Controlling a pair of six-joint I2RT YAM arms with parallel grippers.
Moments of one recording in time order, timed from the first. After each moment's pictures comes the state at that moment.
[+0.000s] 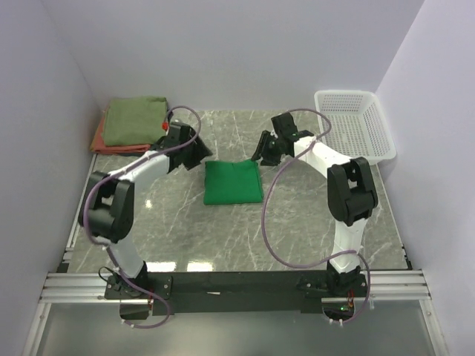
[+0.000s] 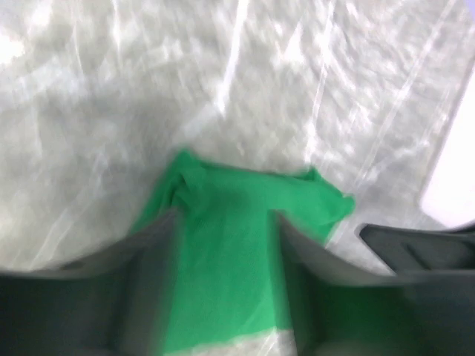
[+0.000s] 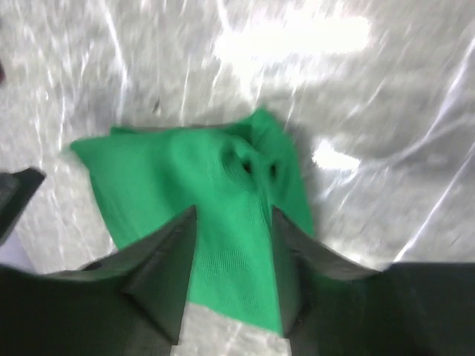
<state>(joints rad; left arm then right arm) -0.36 1.70 1.16 -0.20 0.02 -0.91 0.37 1.93 1.44 -0.43 -0.23 0.67</state>
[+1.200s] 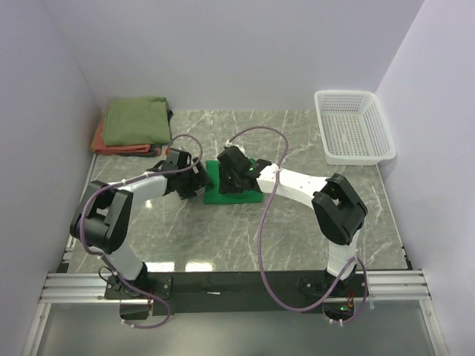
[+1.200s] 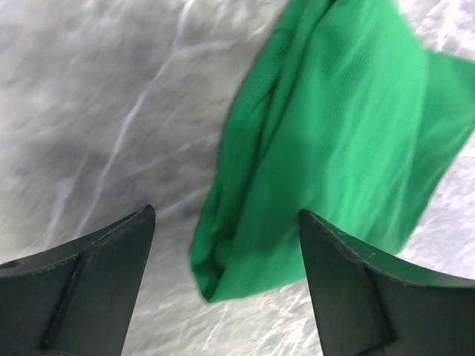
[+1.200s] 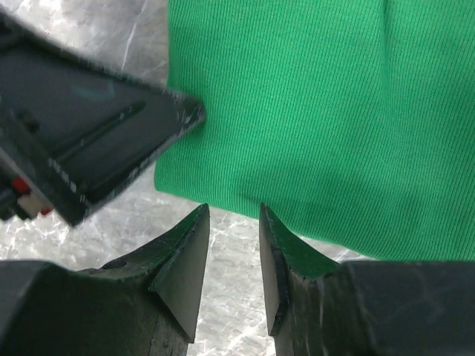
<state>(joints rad) -0.36 1.64 0.87 -0.13 0.13 -0.83 0.82 1.87 1.36 -0.40 0.09 0.67</state>
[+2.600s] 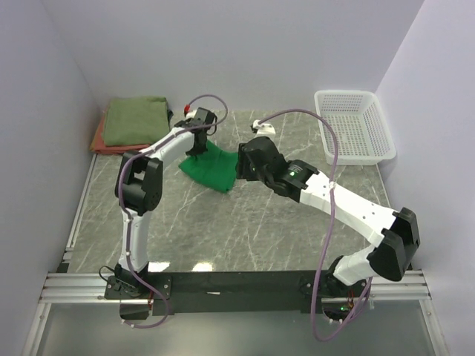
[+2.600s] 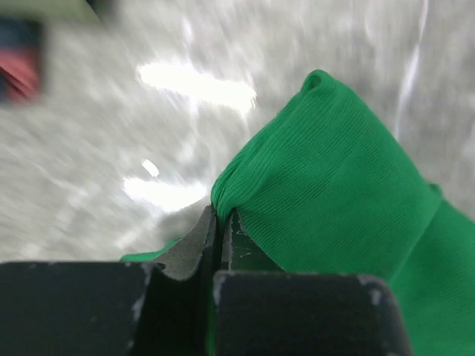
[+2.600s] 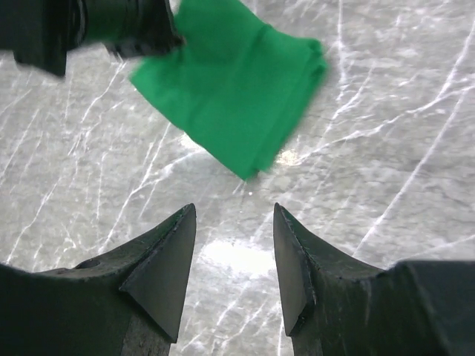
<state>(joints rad) -0.41 2.12 1.68 -0.61 -0.42 -0.54 0.86 1.44 1.30 -0.49 0.37 0.60</state>
